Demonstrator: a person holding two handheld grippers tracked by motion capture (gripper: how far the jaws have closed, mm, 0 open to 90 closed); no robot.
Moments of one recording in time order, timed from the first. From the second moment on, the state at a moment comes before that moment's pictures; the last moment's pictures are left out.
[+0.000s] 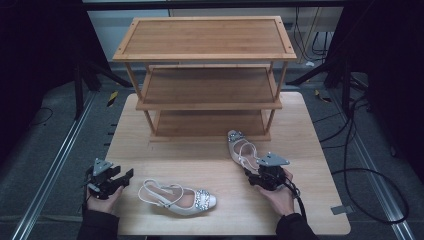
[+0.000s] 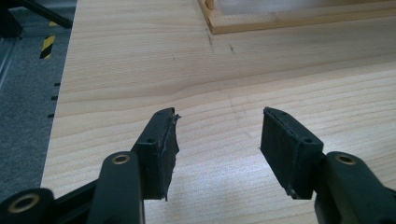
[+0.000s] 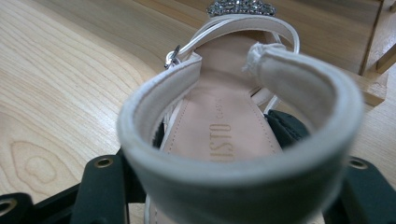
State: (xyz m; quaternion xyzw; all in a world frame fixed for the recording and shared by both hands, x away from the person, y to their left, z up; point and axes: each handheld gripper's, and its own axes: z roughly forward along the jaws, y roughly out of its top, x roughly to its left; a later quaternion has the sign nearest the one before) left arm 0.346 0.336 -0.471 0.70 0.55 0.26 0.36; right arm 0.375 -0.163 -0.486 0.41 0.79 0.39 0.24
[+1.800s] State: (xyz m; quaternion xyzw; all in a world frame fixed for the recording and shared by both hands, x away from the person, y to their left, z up) left arm 0.347 0.338 -0.471 0.70 0.55 0.26 0.36; right arm 0.363 -0.146 -0.485 0.42 0.78 0.42 0.18
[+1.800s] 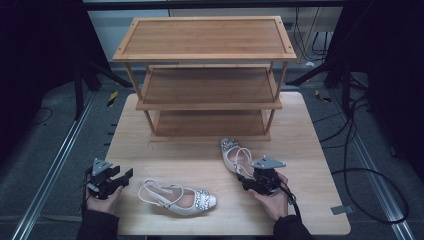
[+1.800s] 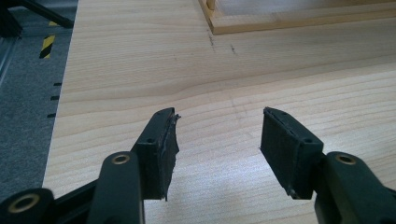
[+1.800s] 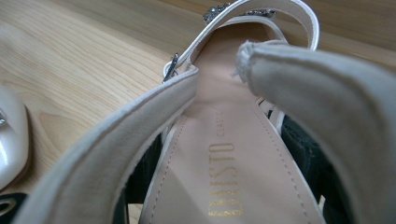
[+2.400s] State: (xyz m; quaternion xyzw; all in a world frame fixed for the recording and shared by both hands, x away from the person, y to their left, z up) left arm 0.348 0.337 -0.472 0.70 0.55 0.26 0.37; right arm 0.384 -0.123 -0.460 0.44 0.74 0.47 0.21
